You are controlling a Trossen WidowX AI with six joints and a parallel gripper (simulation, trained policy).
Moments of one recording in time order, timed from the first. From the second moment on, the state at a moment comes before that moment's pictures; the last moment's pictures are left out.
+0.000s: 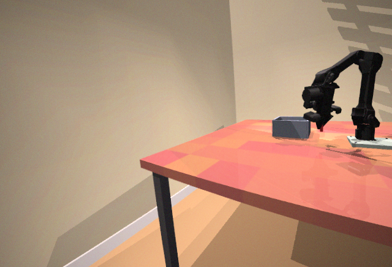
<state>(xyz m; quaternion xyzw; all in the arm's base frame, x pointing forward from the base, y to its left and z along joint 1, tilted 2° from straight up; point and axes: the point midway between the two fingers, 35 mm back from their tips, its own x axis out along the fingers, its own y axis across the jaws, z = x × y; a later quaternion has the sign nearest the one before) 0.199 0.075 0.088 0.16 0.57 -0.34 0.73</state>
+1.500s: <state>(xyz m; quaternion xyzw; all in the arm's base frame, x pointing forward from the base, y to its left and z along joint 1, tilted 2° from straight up) 0.308 -0.076 0.137 0.26 0.45 -0.44 0.73</state>
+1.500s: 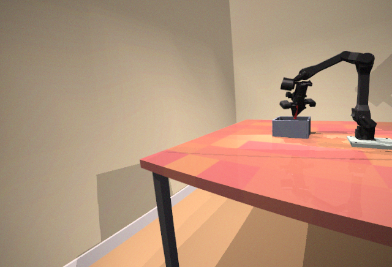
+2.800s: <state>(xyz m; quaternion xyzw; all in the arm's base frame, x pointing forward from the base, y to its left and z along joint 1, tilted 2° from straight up) 0.358 -0.111 0.113 0.22 0.56 -0.32 0.73</state>
